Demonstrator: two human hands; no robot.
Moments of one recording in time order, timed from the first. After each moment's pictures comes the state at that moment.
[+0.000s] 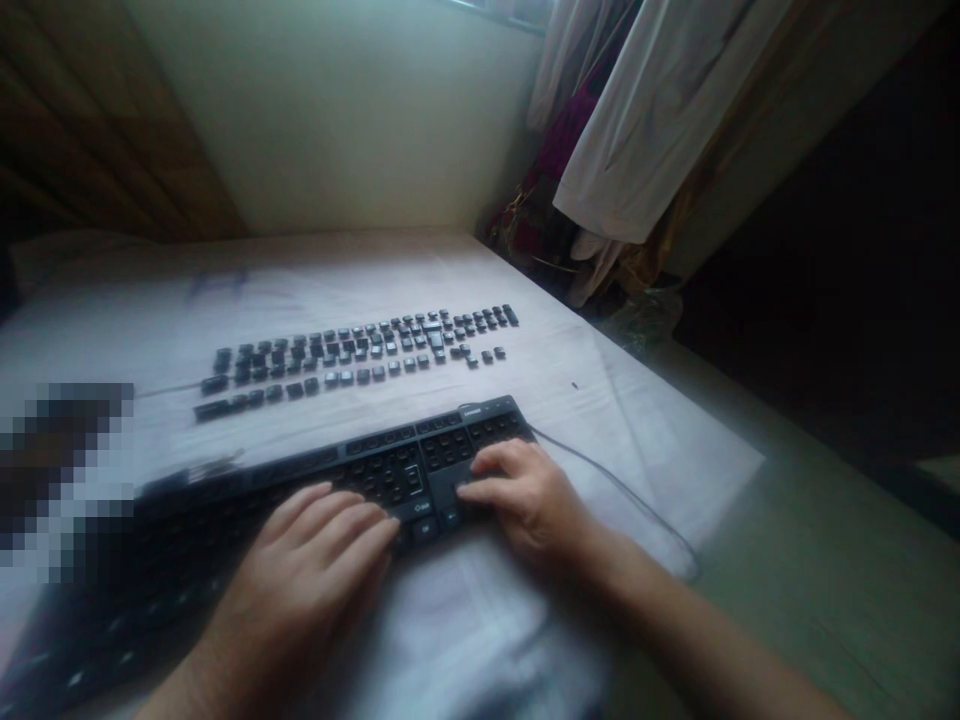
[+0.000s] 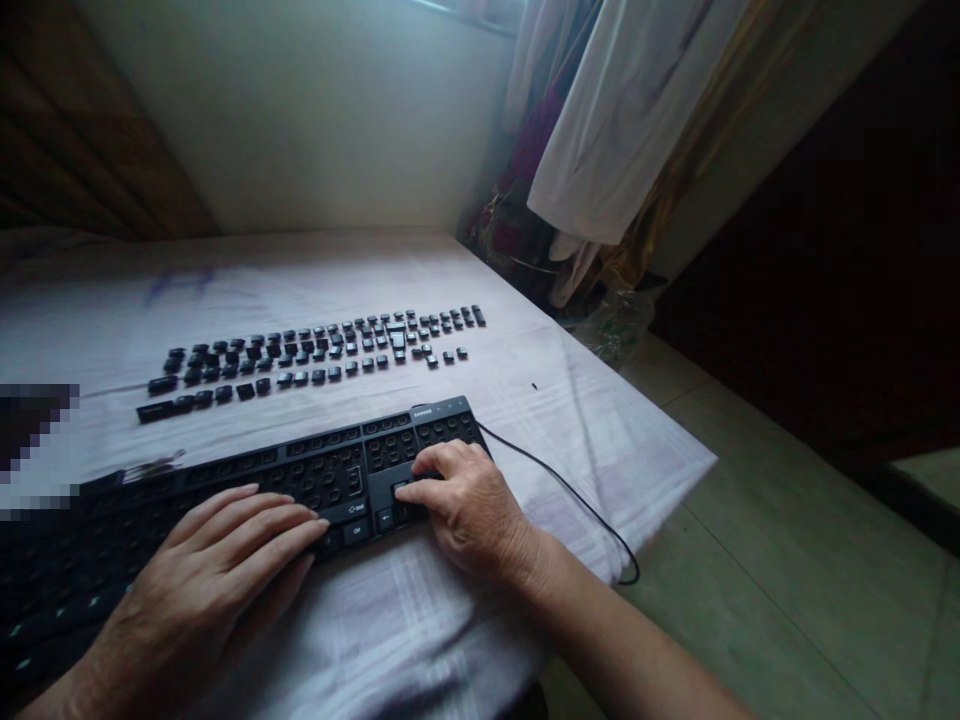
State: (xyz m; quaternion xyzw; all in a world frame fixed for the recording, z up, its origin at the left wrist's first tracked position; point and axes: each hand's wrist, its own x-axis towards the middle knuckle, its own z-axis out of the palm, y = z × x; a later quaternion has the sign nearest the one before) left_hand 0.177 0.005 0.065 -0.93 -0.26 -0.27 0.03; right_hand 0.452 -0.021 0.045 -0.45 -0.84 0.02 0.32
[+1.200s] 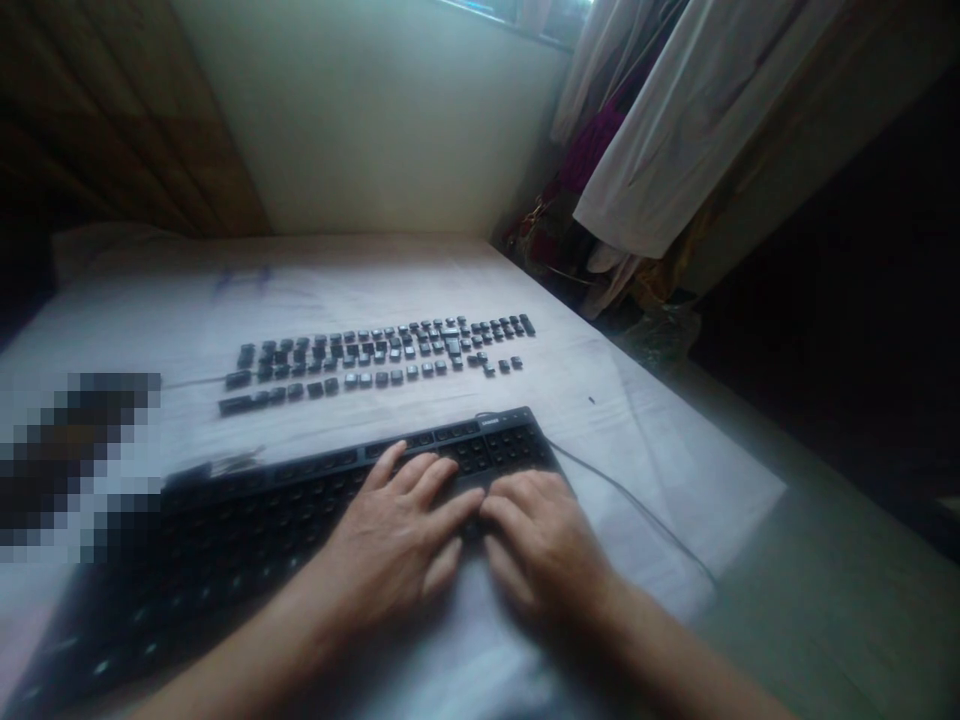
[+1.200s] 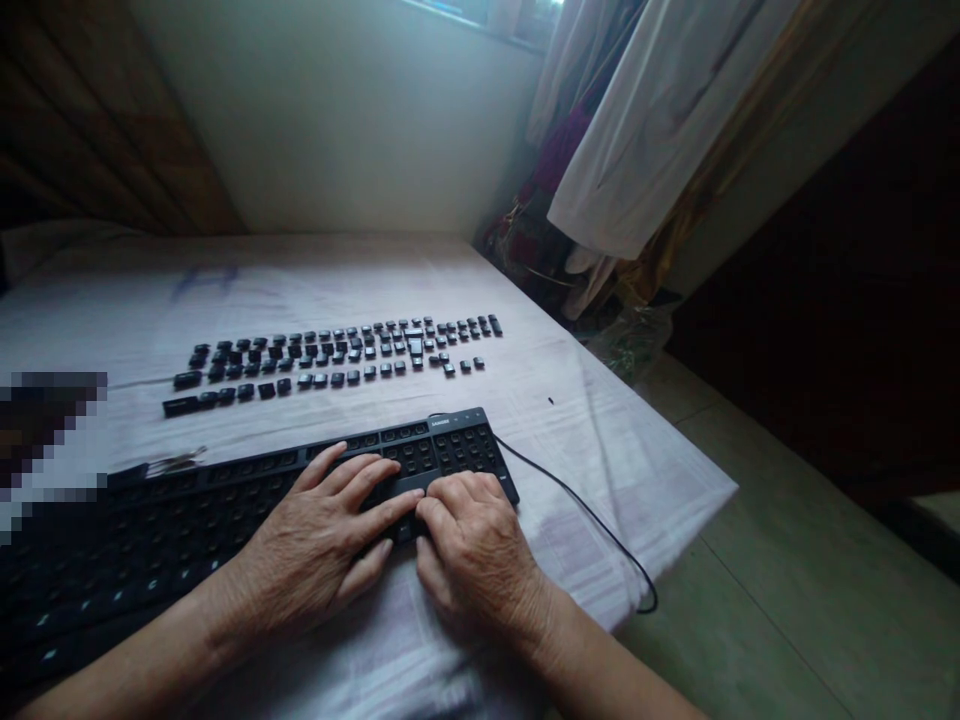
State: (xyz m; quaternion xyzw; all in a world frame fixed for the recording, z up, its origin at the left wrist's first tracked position) left_hand 0.219 0.024 0.046 -0.94 -0.27 -0.19 -0.02; right_hand 0.424 -0.039 0.052 -0.50 -0.82 -0.02 0.27
